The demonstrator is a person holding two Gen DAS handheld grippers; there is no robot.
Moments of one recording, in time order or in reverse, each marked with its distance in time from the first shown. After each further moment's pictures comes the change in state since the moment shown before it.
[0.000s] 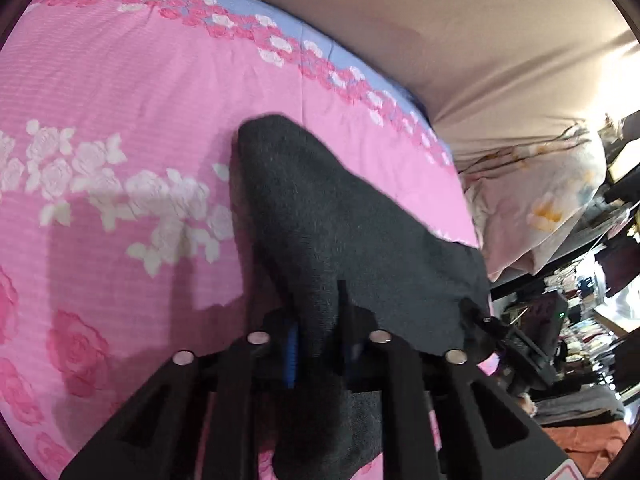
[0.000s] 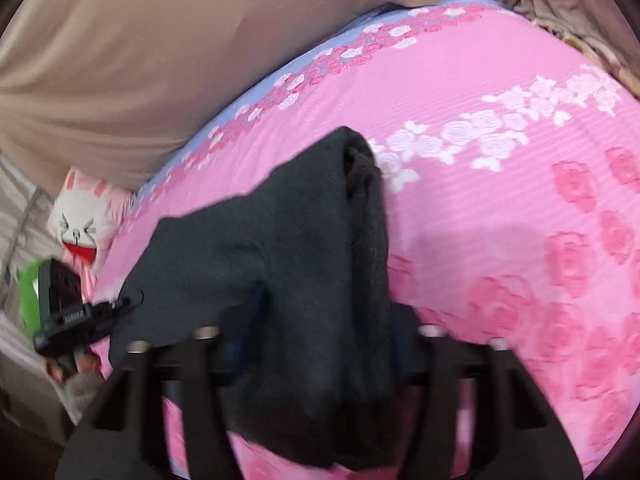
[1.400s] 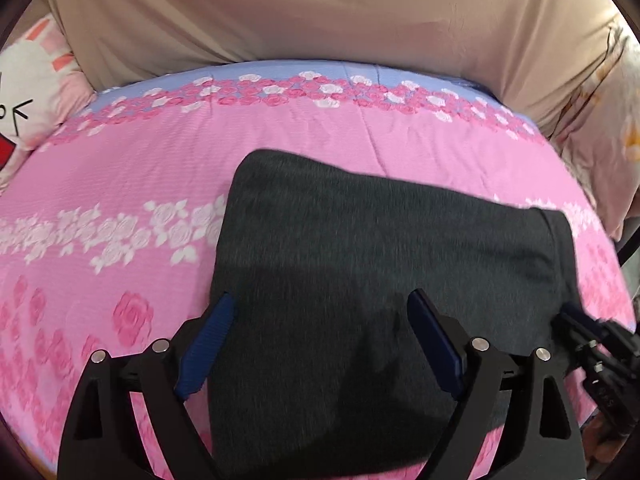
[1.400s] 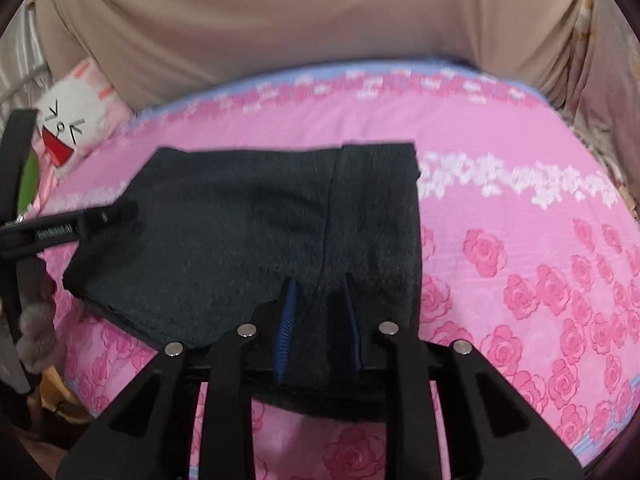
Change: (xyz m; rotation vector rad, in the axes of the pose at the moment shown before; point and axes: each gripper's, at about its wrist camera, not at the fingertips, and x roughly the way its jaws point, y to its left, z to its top) left arm -0.005 -0.035 -0.037 0.295 -0.138 0.564; right arm -0.033 0.094 -0.082 -0.336 -0.057 -0.214
